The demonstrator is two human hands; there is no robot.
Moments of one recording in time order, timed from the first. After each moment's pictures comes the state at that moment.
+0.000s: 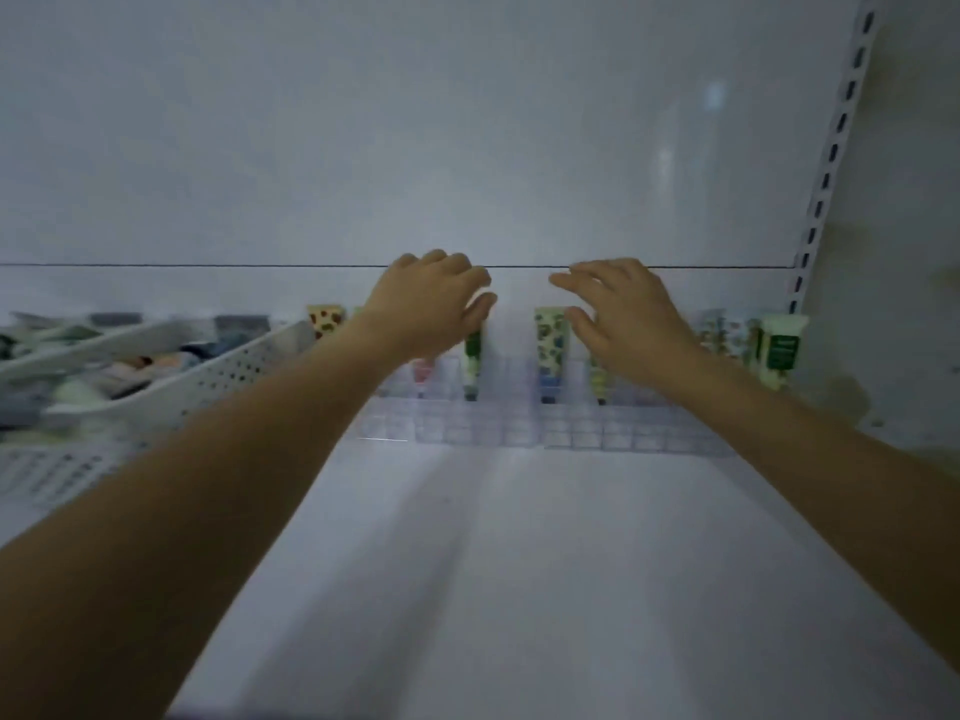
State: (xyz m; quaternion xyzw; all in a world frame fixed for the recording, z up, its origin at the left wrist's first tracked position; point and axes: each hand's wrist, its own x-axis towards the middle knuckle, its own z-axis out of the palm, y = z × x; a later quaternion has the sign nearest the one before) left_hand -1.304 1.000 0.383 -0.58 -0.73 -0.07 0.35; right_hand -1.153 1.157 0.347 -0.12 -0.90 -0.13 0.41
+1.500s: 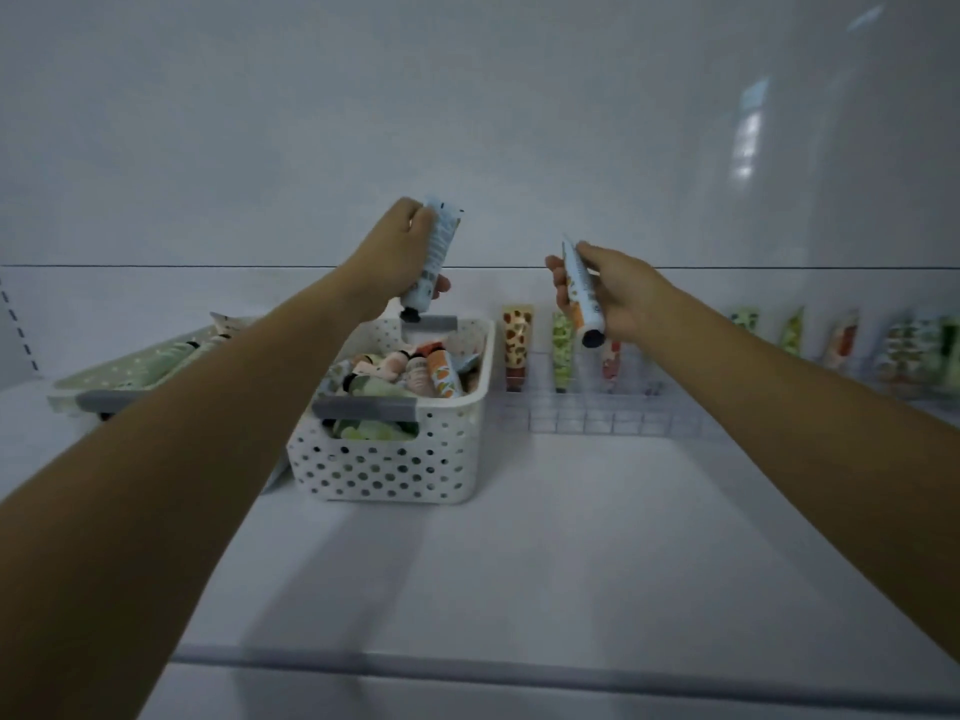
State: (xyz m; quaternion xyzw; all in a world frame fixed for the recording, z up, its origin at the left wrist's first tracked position) left_hand -1.492 0.844 0.417 -0.49 -0.67 -0.56 -0.05; right_hand -1.342 0.978 0.396 -0.18 -0.49 0.78 0.34
